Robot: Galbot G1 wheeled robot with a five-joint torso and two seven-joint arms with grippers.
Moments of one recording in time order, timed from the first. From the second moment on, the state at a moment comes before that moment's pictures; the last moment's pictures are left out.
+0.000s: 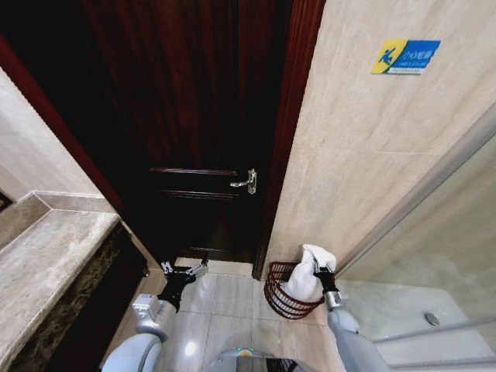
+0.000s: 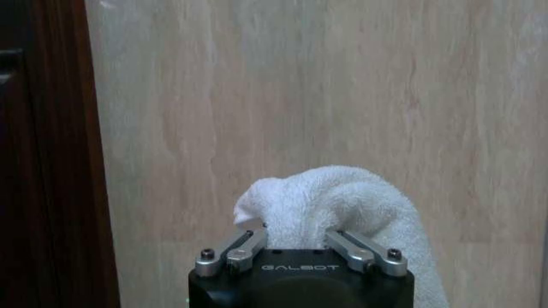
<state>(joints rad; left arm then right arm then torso) 1.84 -1.54 -0.61 -2.40 -0.15 0.25 0.12 -1.09 1.32 0.51 0.90 0.37 0.70 -0.26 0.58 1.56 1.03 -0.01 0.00</state>
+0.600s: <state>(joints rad) 1.84 -1.54 -0.61 -2.40 -0.15 0.25 0.12 -1.03 1.35 0.52 0.74 0.34 0.72 -0.28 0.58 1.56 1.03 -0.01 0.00</state>
